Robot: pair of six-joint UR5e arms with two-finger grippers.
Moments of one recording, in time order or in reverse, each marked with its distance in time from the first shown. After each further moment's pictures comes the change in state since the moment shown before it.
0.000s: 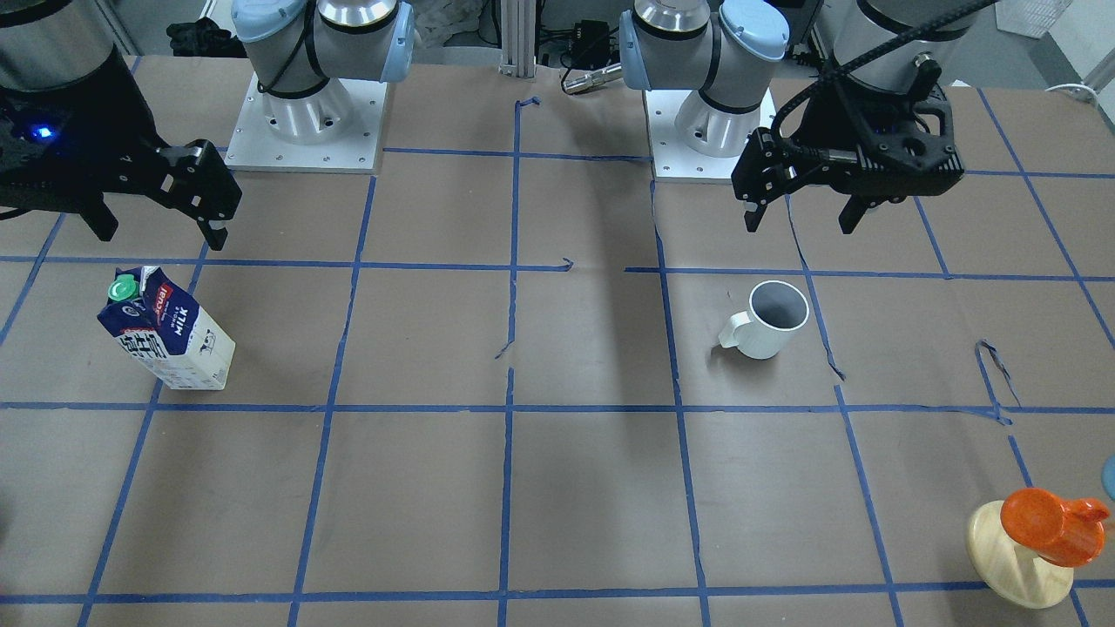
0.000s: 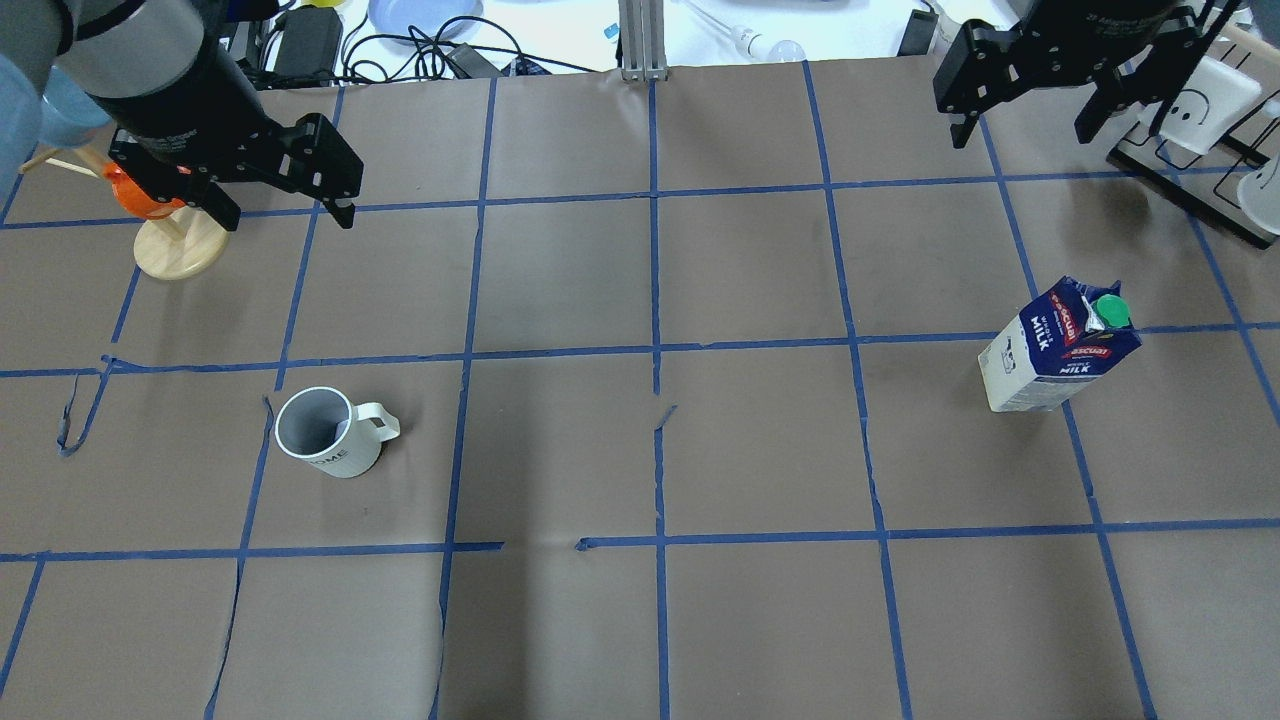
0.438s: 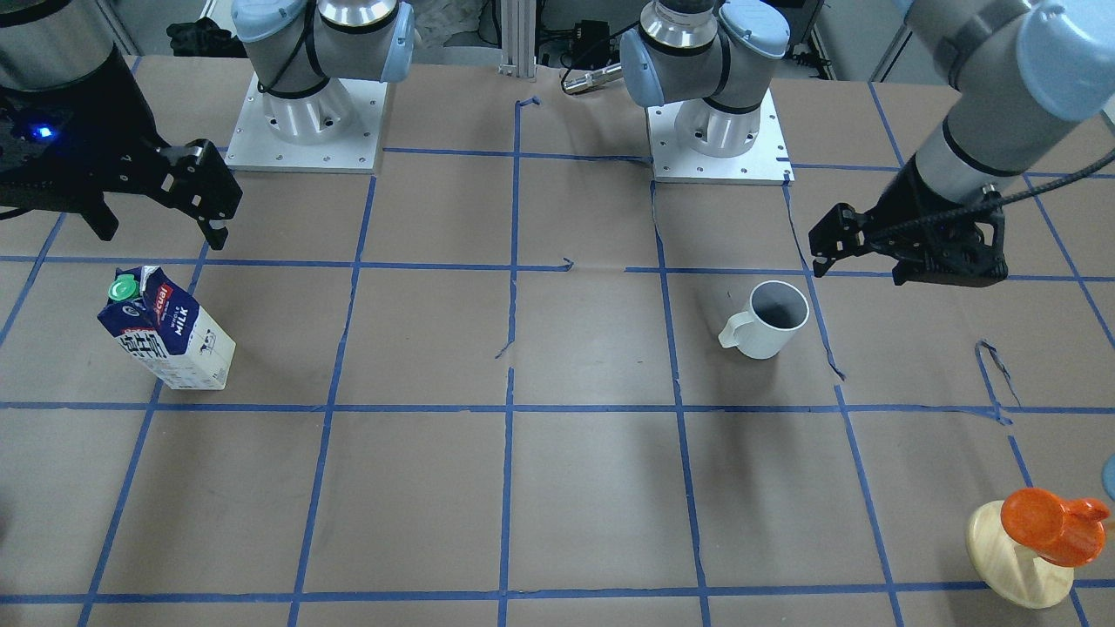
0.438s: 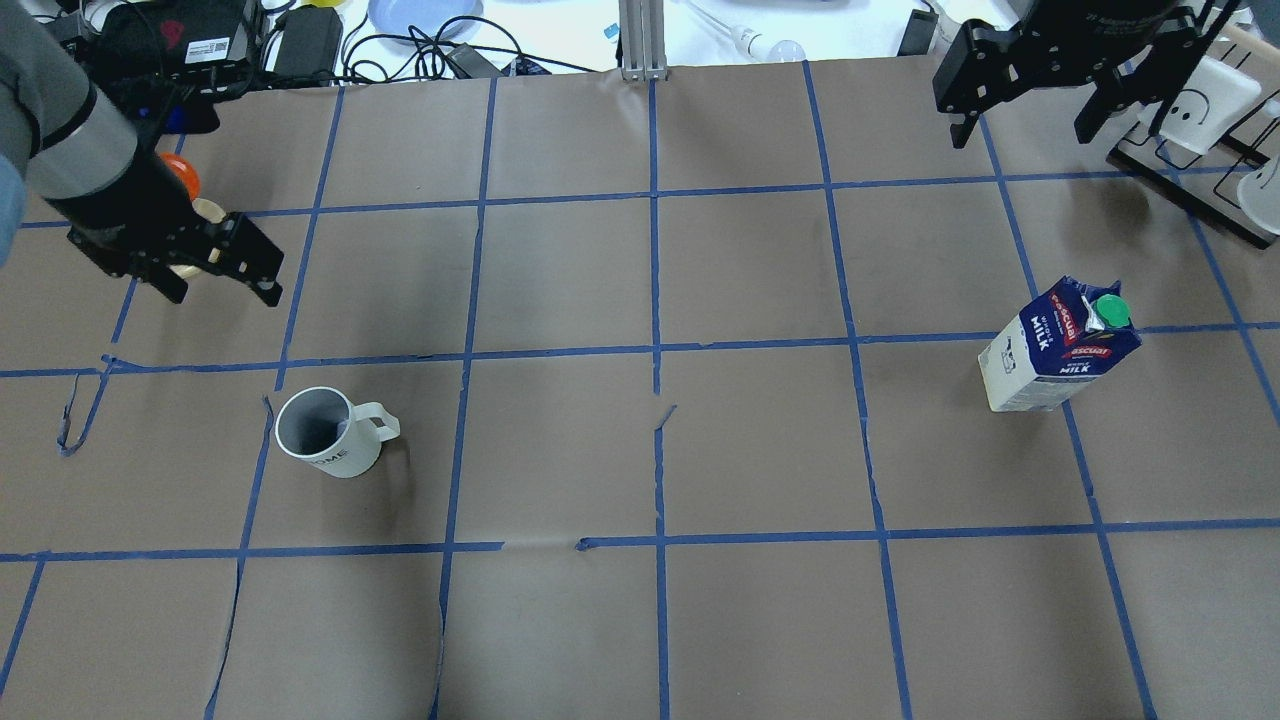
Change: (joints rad) left arm 0.264 -0.024 -0.233 0.128 -0.009 0.286; right arm 0.000 0.000 0.000 0.001 0.001 0.000
